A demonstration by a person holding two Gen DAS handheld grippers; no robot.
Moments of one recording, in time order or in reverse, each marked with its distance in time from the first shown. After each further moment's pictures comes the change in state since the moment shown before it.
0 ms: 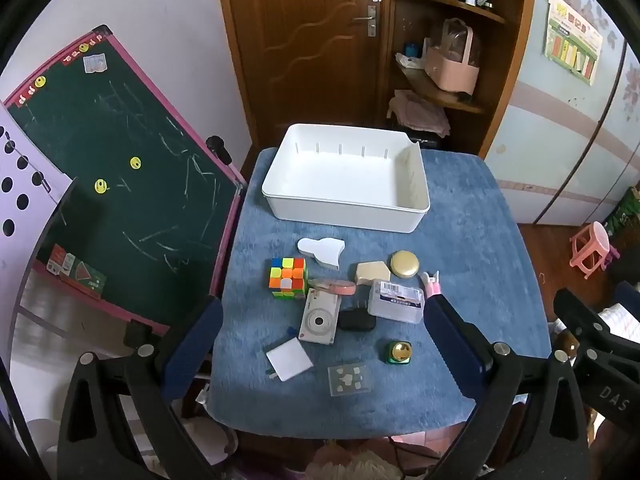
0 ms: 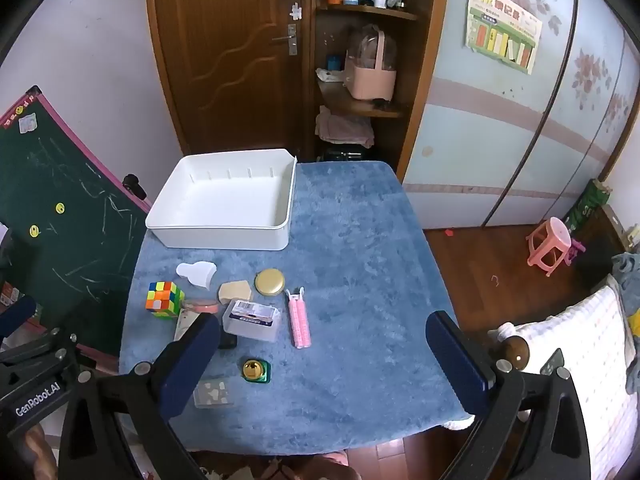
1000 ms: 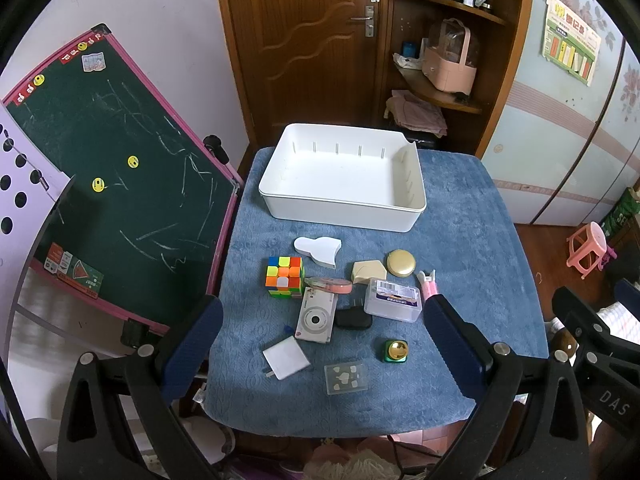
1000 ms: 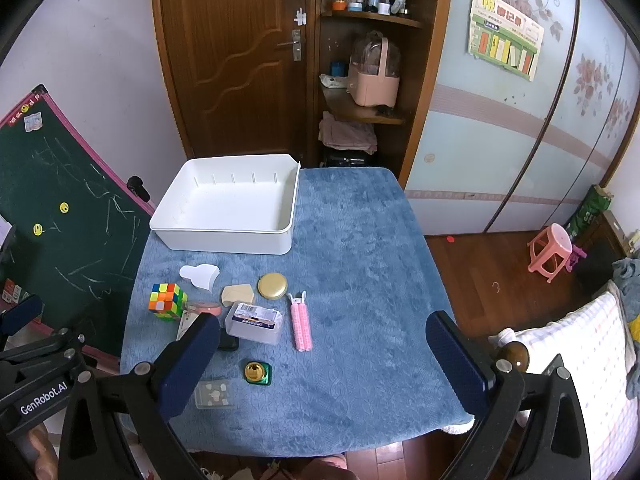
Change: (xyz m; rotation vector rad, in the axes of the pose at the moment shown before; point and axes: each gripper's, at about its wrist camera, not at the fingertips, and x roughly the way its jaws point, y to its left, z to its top) left arm 0.000 0.000 0.002 -0.002 -0.003 -0.018; right arm -0.007 0.001 0.000 -0.003 -0.021 -0.001
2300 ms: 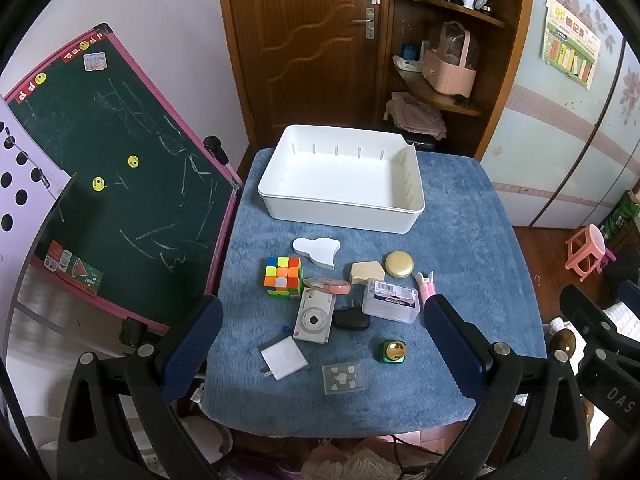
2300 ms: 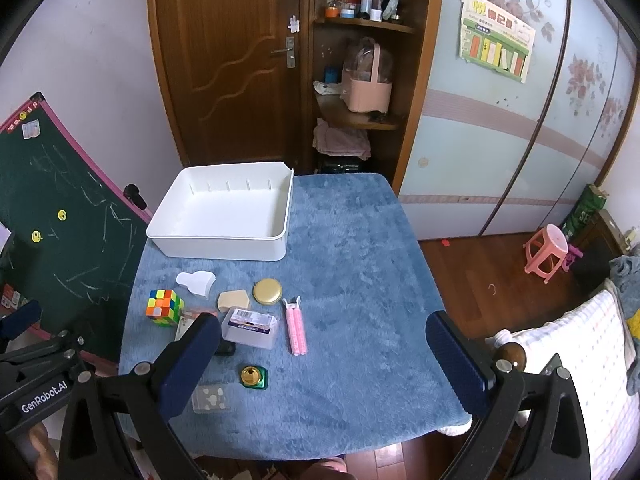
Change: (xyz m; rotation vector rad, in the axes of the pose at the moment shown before) left arm -0.001 0.001 0.000 -0.002 -0.004 -0.003; right arm -0.009 -0.008 0.002 0.009 -0.028 -0.005
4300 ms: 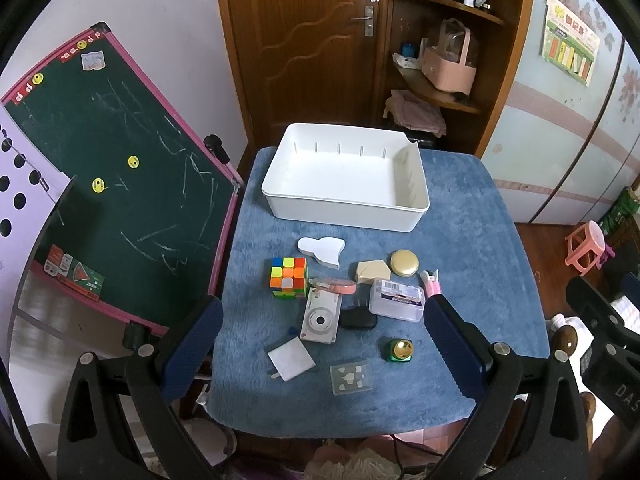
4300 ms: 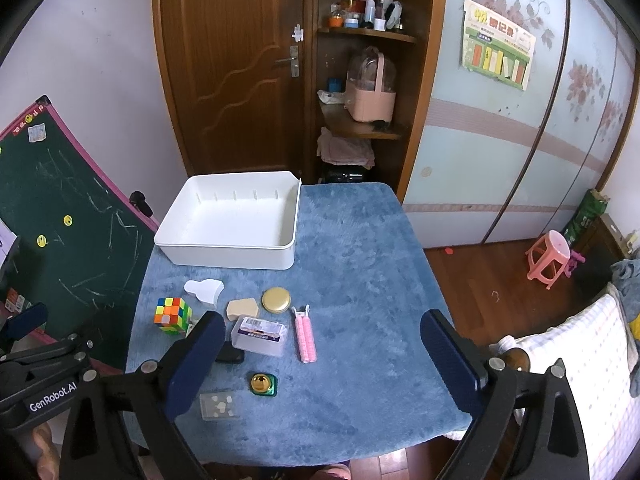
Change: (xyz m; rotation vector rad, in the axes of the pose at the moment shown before) left arm 0.000 -0.004 0.008 0.006 0.009 -0.004; right arm -0.004 0.020 0.000 -0.004 -0.038 -0.001
